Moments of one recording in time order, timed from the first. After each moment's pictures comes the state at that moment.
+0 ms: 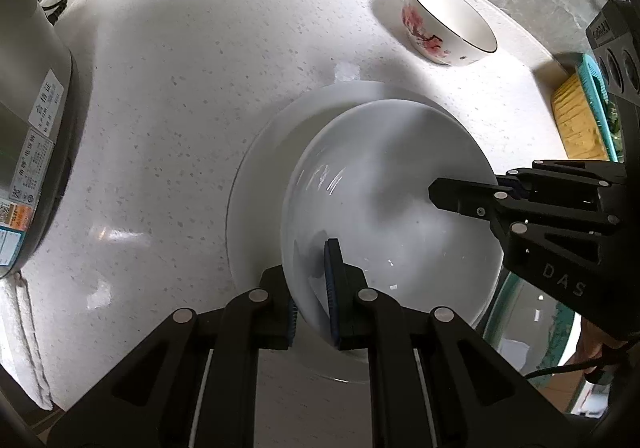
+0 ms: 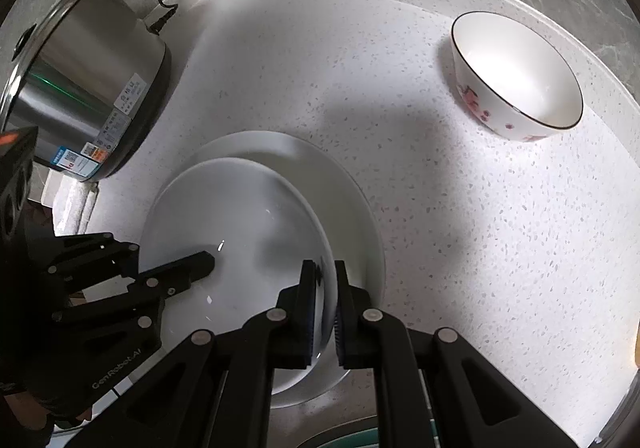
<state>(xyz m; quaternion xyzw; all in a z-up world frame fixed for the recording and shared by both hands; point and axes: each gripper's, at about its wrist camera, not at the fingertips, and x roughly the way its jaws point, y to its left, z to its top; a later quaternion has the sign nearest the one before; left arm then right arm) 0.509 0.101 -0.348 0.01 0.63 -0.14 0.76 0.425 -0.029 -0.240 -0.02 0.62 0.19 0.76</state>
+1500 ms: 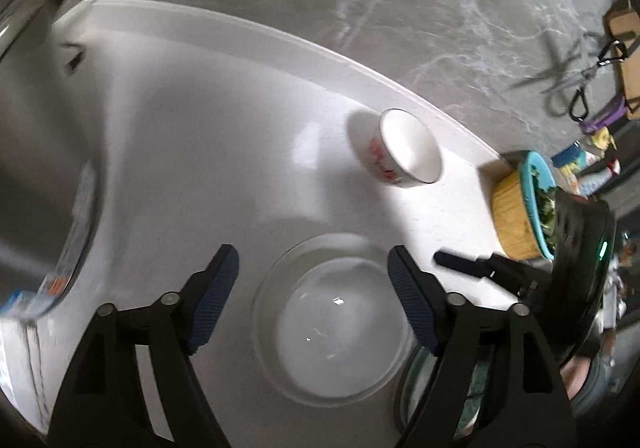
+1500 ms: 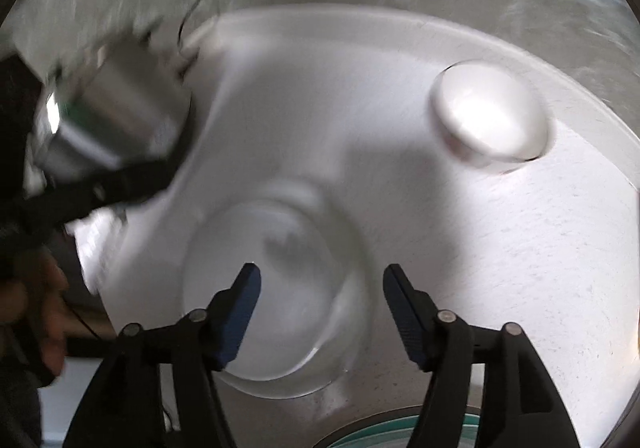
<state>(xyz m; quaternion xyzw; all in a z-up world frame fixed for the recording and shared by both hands) 0.560 0.149 -0.247 -0.11 0.56 -0.20 0.80 0.425 -0.079 -0.187 0.08 0.55 0.19 0.81</state>
